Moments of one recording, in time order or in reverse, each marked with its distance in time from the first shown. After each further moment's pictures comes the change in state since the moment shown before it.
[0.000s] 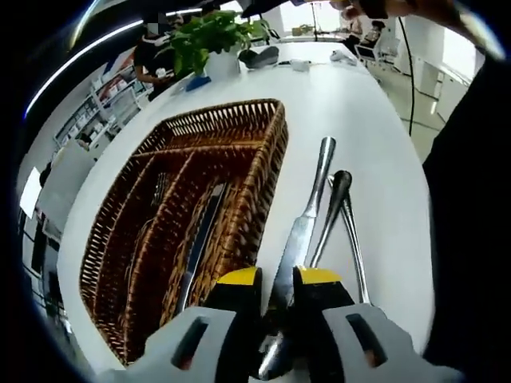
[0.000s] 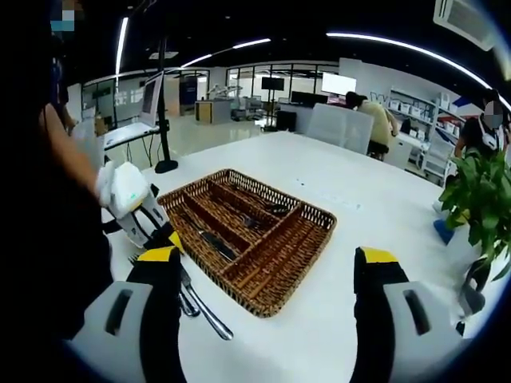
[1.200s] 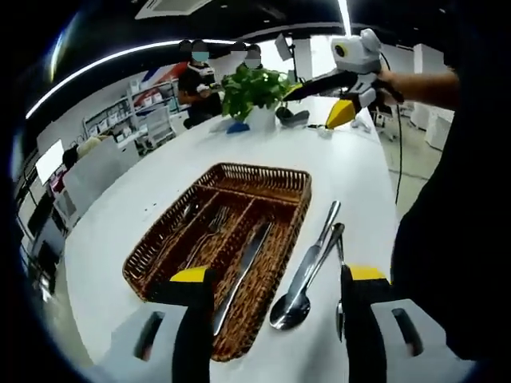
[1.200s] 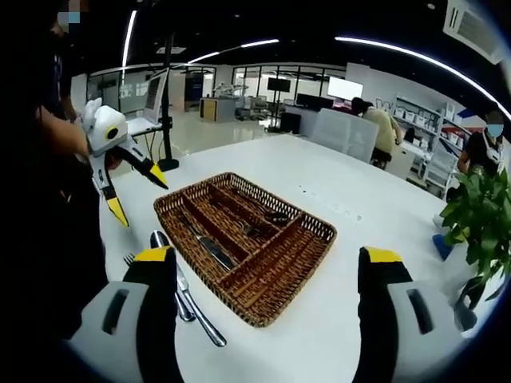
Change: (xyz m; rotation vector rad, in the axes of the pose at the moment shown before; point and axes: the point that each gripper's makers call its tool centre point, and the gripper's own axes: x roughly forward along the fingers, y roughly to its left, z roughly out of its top) left arm -0.105 0.032 0.013 -0.095 -0.195 0.083; right arm 0.011 0.000 0.014 -0.057 0.000 0.008
